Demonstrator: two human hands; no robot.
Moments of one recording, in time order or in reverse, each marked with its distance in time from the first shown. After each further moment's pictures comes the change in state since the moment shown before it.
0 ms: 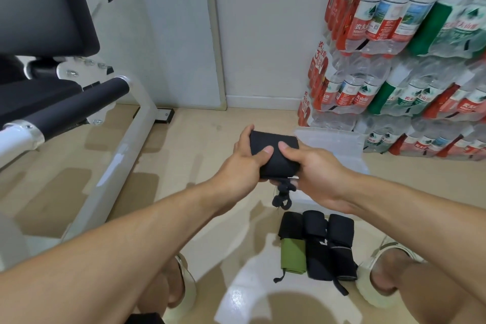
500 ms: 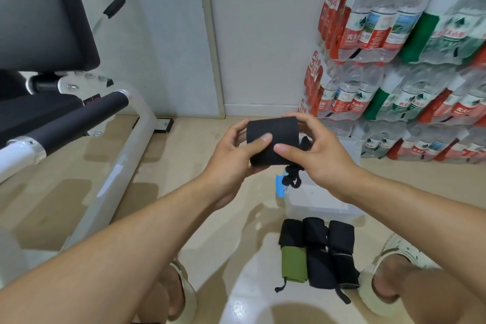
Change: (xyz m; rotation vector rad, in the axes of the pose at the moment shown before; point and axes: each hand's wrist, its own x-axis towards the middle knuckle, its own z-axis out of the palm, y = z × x) left_hand 0.004 0.026 -0.007 -0.374 0.029 0.038; right_hand -0.014 -0.030 -0.005 -0.359 0.173 -0.468
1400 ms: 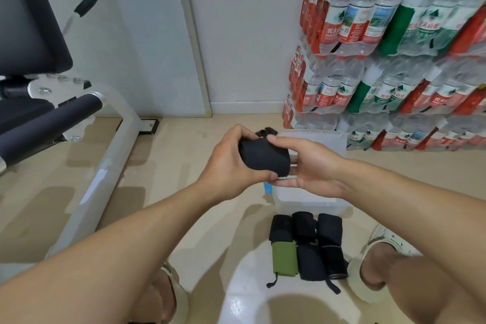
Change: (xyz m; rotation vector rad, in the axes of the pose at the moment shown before) left_hand 0.015 -0.024 0.003 0.766 -0.031 0.274; right_hand 0.007 0.016 -0.018 0.390 -0.104 0.646
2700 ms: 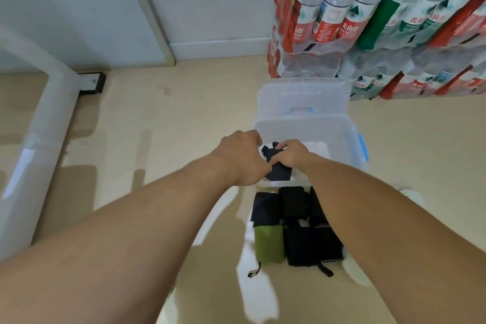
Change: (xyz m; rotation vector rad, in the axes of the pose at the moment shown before) left_hand 0.105 -0.058 0.113 0.588 -0.559 -0.362; right_hand 0.268 0.161 -0.170 -0.732 0.332 0.232
